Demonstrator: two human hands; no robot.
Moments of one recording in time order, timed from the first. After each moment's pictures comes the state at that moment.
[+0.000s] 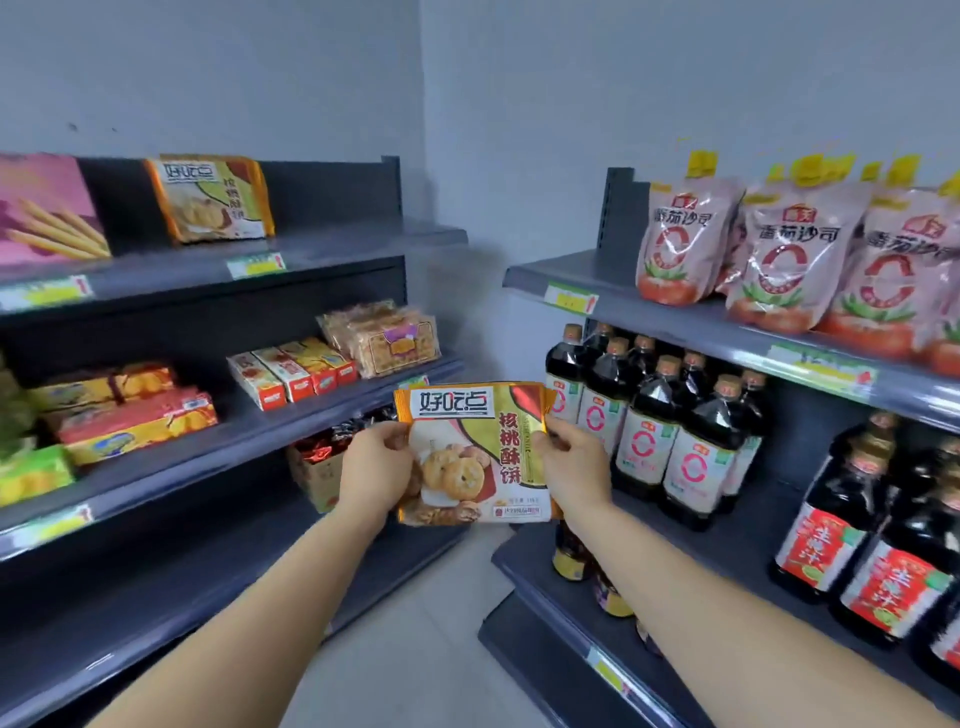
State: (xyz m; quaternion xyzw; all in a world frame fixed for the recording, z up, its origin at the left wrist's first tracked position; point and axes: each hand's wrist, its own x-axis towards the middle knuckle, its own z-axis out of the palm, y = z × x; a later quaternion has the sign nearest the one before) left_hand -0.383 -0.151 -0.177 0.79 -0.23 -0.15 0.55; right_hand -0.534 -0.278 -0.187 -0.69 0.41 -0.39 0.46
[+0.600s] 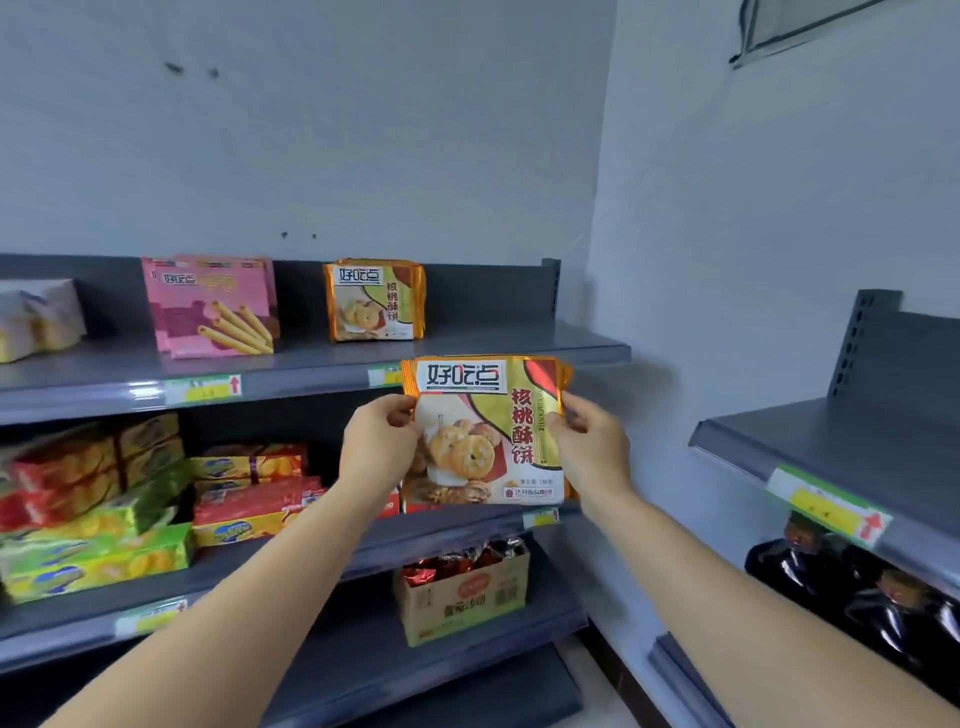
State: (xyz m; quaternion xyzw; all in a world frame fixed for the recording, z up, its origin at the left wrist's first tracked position) left_hand -0.167 -0.188 -0.069 0.78 -0.16 0.05 0.60; right_hand -0.267 -0.362 -0.078 -0.74 0.21 -0.39 0.51
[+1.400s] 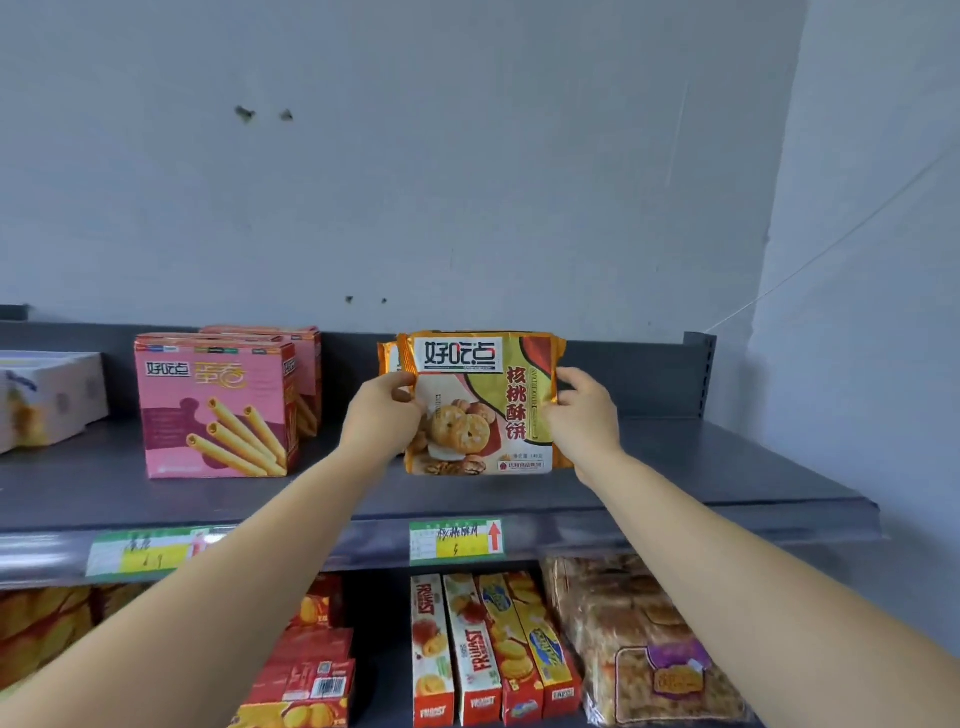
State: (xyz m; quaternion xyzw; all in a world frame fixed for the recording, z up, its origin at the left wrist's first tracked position) left_hand 0.138 -0.246 0.011 0.79 -0.13 0.16 0.58; right_hand 0.093 -0.440 0.007 -0.80 0.07 -0.34 0.49
